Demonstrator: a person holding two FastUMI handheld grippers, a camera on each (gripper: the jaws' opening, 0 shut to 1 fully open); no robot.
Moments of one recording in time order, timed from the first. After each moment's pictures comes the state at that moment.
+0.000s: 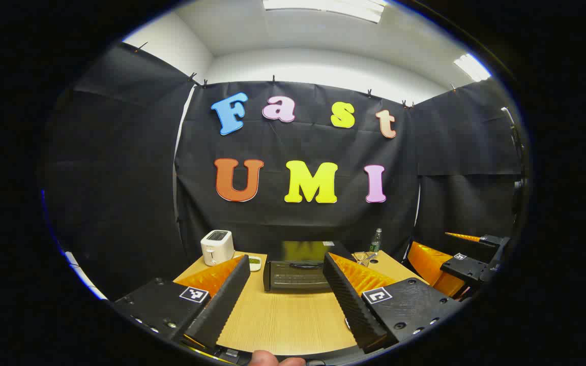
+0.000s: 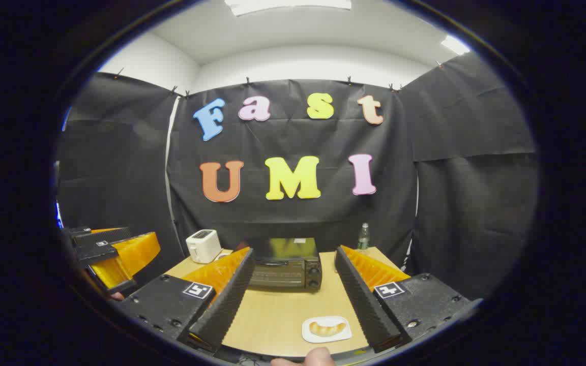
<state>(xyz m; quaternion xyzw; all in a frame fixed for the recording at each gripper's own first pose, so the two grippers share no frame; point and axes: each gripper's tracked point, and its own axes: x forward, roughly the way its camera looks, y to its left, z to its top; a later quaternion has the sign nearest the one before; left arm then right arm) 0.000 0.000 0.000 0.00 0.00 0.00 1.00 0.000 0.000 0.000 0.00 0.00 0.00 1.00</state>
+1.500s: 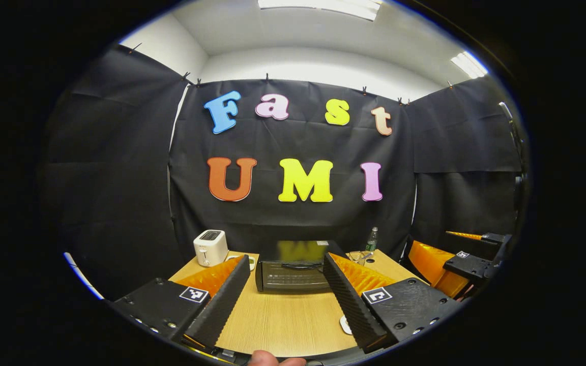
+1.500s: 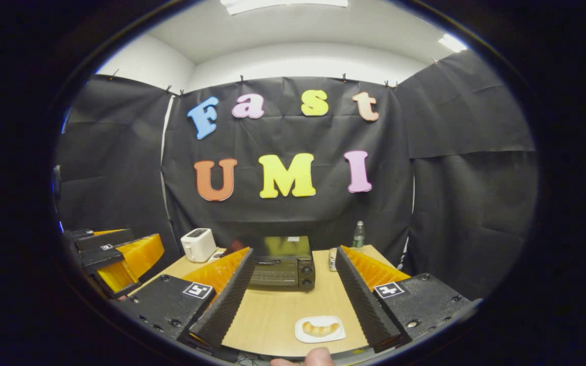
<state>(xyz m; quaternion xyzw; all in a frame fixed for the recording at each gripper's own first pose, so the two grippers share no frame) 0.024 -0.021 -0.007 0.01 0.00 -0.01 1.00 0.015 -0.024 -0.002 0.00 0.01 -0.01 1.00</state>
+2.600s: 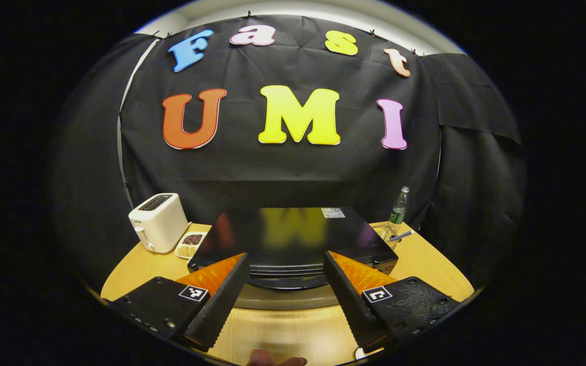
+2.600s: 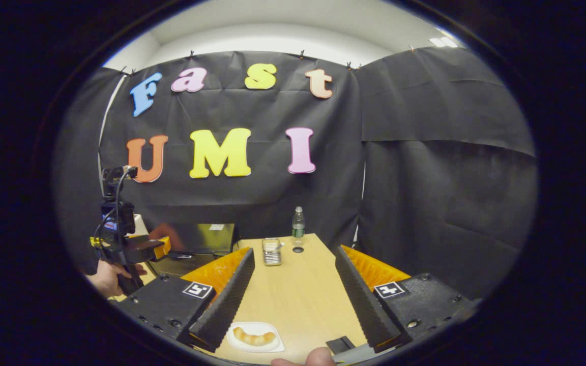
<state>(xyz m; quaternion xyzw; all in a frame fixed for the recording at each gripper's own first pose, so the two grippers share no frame) 0.325 -0.058 -0.168 0.01 0.15 -0.02 0.99 0.101 -0.189 -0.037 -0.01 0.08 -0.16 0.98</state>
